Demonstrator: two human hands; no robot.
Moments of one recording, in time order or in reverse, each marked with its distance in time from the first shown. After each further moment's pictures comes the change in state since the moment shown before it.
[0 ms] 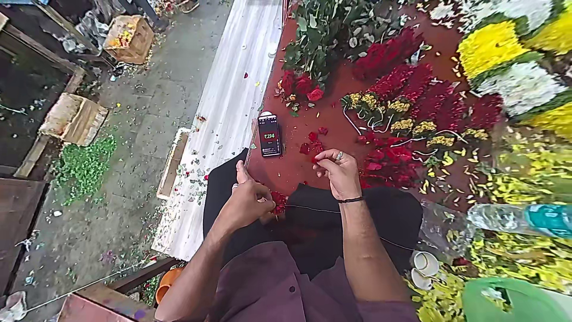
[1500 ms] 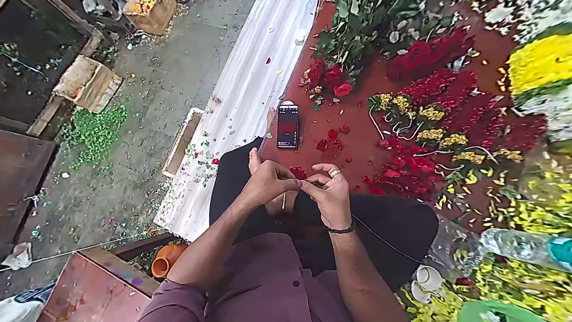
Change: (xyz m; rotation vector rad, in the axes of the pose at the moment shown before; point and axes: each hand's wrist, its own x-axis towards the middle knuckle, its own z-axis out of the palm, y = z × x) left_hand 0.024 -0.008 0.015 -0.247 0.143 0.061; right_hand -0.065 -0.017 0.069 -0.006 -0.024 0.064
